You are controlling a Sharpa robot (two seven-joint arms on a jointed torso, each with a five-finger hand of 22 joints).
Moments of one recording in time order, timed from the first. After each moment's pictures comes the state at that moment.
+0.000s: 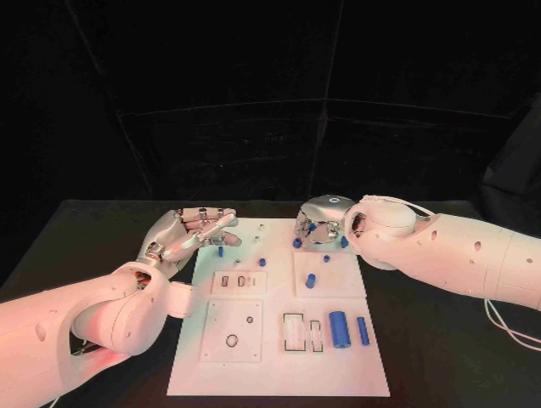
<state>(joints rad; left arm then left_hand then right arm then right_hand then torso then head) 1.20 -0.90 -0.09 1.71 0.00 -0.42 0.56 1.41 -0.01 0.02 0.12 0.05 0.99 0.20 0.14 0.07 1.09 0.14 0.15 0.07 1.22 0.08 0.25 0.22 0.17 1.07 0.19 0.34 0.15 1.28 -0.68 -0.04 1.31 -1.65 -0.13 -0.06 1.36 0.13 -0.12 -0.29 0.19 1.03 0.17 0.07 0.07 1.13 0.10 0.07 0.06 1.47 0.00 0.94 0.65 0.15 1.19 0.11 1.16 0.78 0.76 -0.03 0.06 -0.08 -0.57</state>
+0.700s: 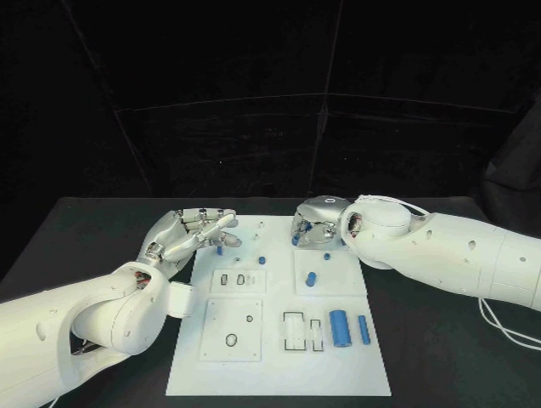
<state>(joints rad) 1.20 -0.90 -0.09 1.70 0.00 -0.40 0.55 1.41 0.00 0.02 0.12 0.05 0.99 0.20 0.14 0.07 1.09 0.14 0.15 0.07 1.22 0.08 0.25 0.22 0.17 1.07 0.19 0.34 0.15 1.28 -0.66 -0.04 1.30 -1.65 -0.12 -0.05 1.37 0.17 -0.04 -0.29 0.14 1.03 0.17 0.07 0.07 1.15 0.09 0.07 0.06 1.47 0.00 1.07 0.77 0.13 1.22 0.11 1.26 0.91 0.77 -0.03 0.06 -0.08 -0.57</state>
